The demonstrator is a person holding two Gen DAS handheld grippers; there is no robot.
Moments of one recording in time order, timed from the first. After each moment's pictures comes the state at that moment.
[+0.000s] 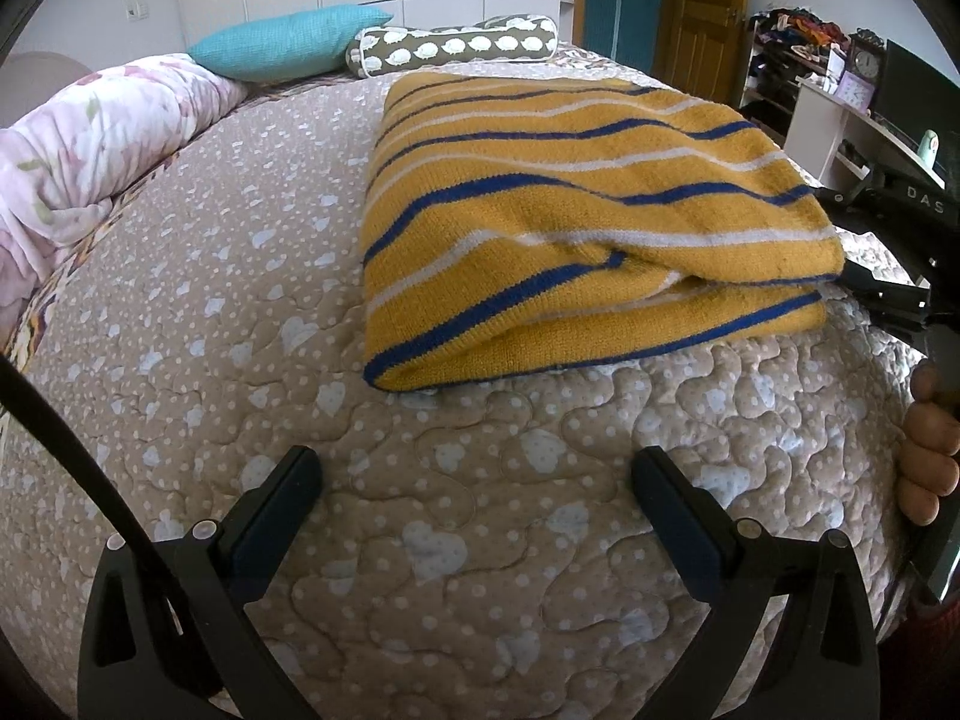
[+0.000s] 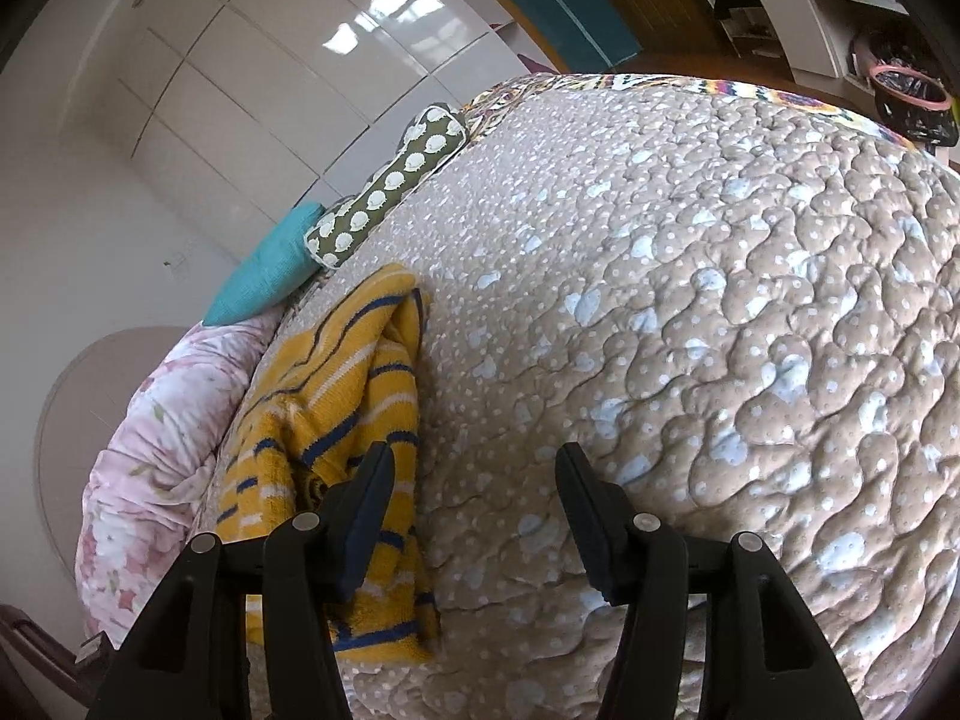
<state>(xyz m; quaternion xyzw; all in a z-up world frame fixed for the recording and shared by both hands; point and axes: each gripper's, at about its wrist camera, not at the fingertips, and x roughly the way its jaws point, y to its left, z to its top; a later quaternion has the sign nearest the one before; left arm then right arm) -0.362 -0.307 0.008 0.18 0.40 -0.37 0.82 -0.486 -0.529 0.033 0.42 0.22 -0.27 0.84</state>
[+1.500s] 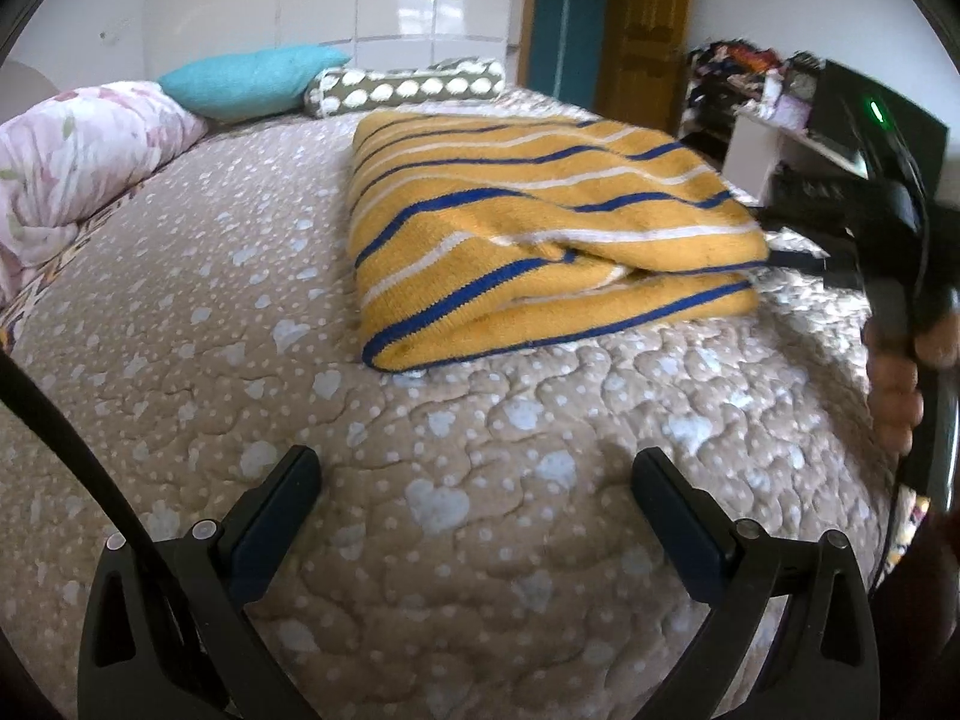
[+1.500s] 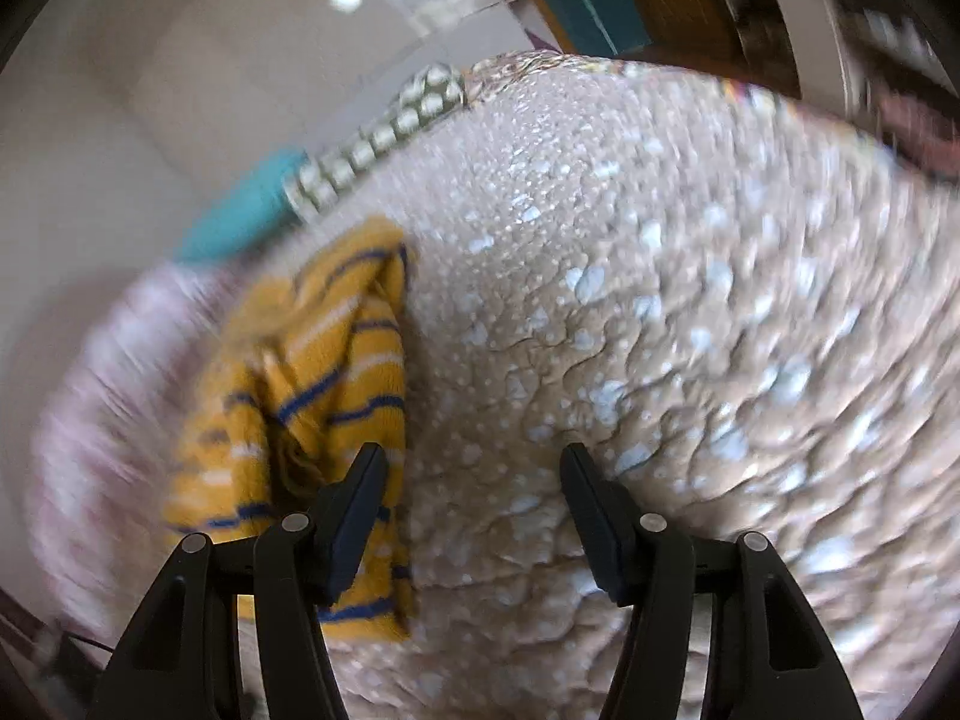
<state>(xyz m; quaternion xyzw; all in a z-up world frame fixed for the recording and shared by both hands) -0.369 -0.273 0.005 0.14 0.34 -0.46 0.81 -0.469 -0.511 0.050 0.33 0.32 -0.30 0.83</state>
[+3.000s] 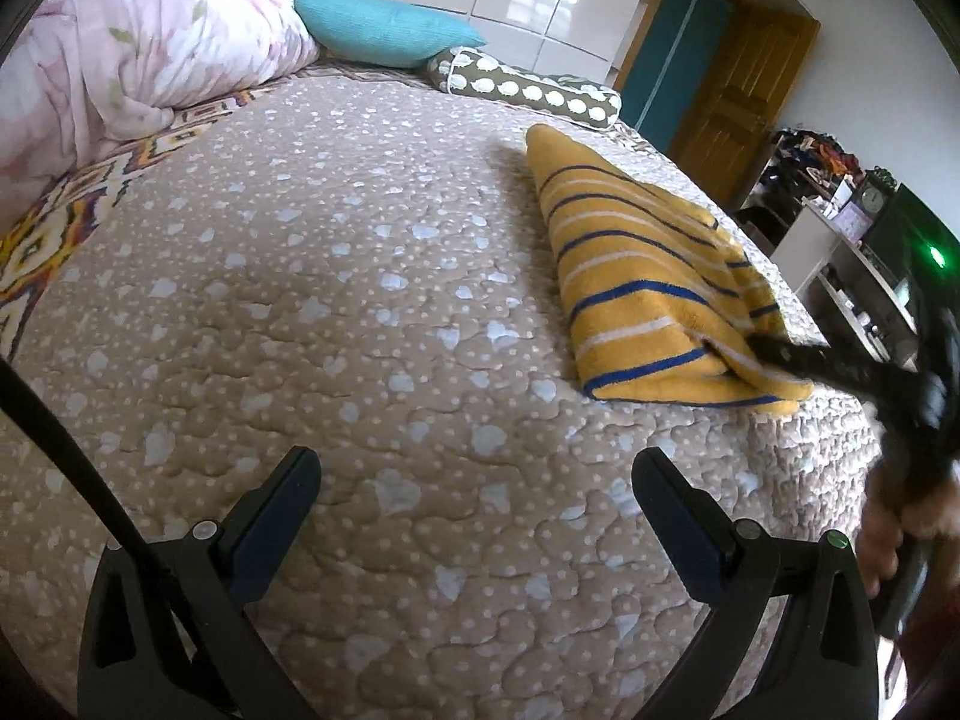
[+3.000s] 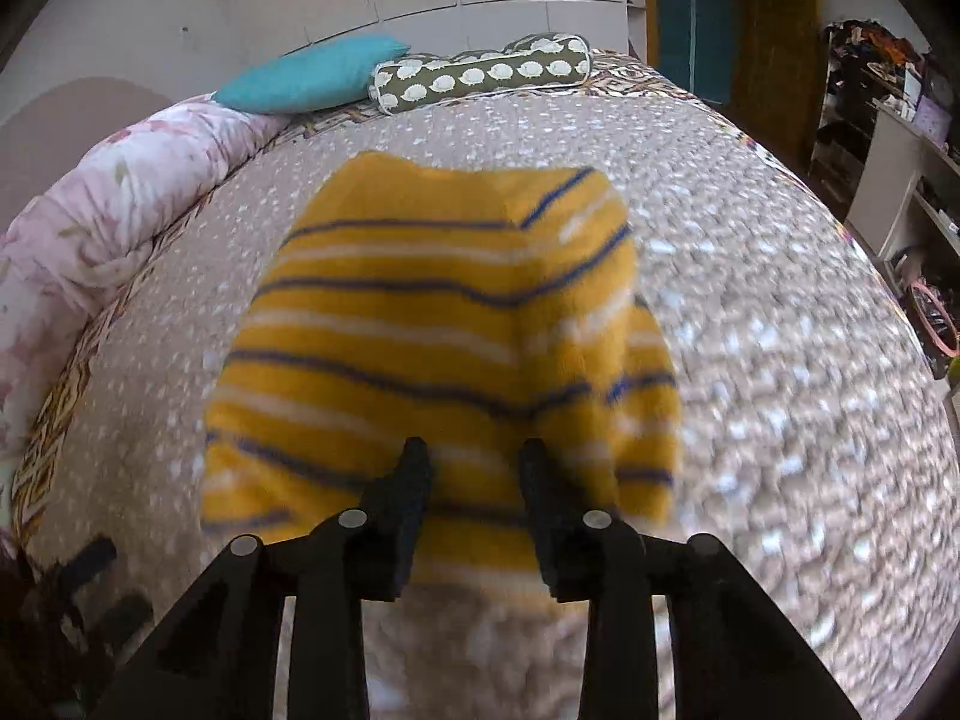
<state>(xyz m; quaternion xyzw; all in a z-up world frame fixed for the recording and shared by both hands) -0.302 -0.201 0.027 0.03 0.42 -0.39 0.82 -0.393 -0.416 0.078 0.20 0.42 -0.27 0.84</state>
